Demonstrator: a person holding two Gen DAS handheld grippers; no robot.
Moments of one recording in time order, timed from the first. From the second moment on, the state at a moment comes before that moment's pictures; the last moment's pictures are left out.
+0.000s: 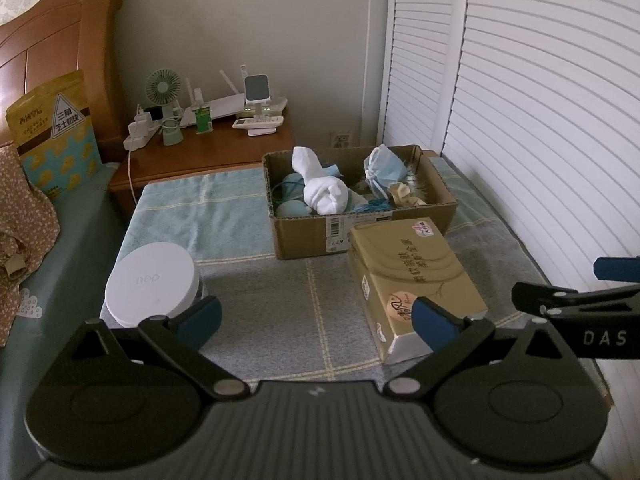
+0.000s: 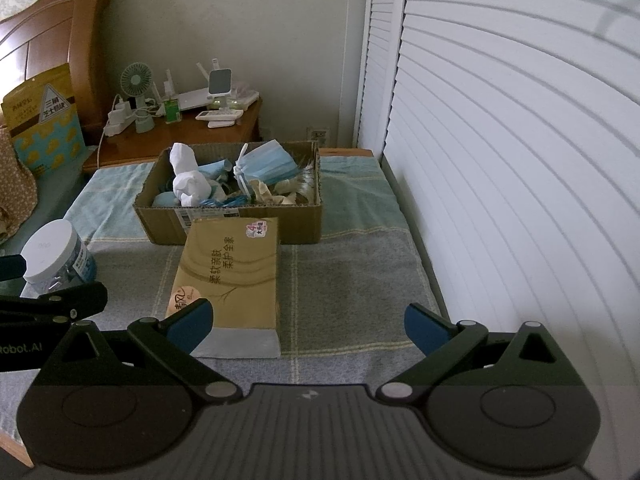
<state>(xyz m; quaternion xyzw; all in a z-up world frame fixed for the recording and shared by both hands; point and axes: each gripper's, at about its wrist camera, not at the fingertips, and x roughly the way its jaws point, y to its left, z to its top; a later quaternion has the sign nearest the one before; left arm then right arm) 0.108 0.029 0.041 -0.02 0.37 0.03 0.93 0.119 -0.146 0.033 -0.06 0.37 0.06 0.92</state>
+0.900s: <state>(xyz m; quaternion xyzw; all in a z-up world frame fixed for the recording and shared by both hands) 0.108 0.026 0.042 -0.02 0.37 0.03 0.93 0.120 -0.147 0.035 -0.06 0.38 0.07 0.92</state>
